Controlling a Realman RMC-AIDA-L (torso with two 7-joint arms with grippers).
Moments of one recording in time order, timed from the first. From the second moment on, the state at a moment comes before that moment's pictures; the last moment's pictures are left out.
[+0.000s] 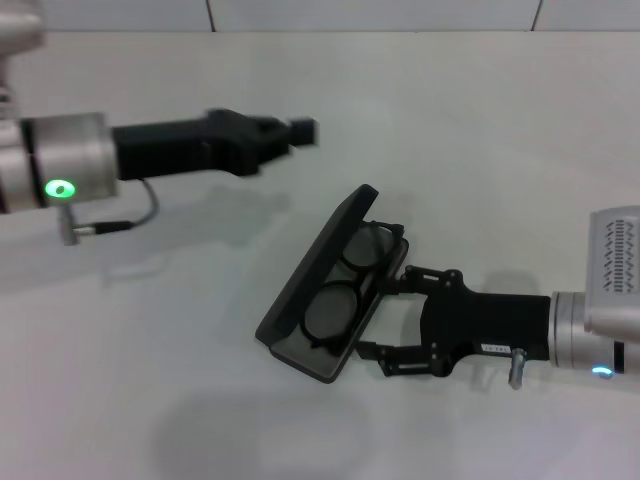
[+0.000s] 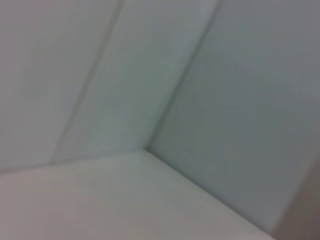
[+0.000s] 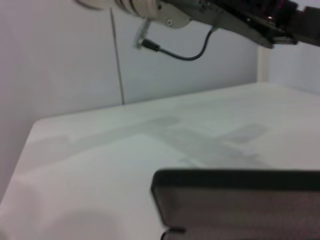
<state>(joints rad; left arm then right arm) -0.46 -2.02 1.09 0.77 1.55 1.43 -1.75 0.57 2.03 -1.95 -0.39 -0.88 -1.10 0.91</state>
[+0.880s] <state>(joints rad) -0.42 -2.01 0.79 0.70 1.78 1.28 -1.67 0.51 2.03 -1.78 -0.43 -0.82 -1.32 0.87</state>
